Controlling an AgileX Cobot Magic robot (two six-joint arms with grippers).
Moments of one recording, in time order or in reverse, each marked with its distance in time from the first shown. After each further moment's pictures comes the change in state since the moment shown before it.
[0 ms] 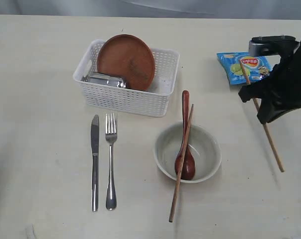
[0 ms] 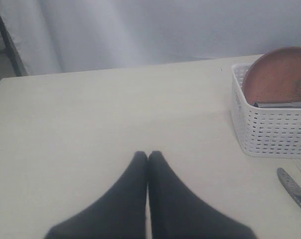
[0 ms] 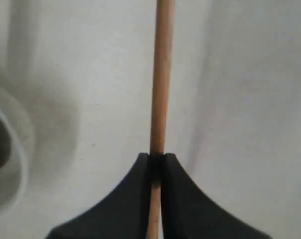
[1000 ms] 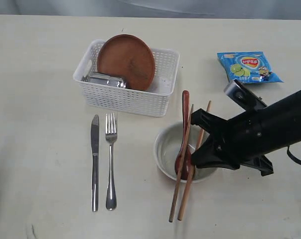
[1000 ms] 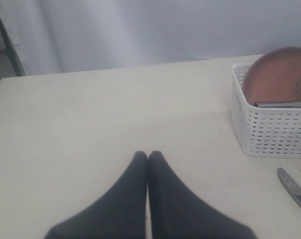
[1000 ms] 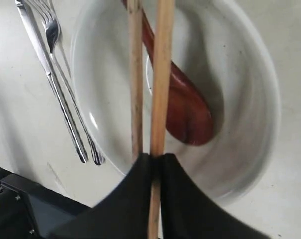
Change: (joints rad) left arm 0.000 0.000 0.000 0.000 0.000 0.000; right arm 0.188 -0.152 0.453 0.880 -0.273 -0.078
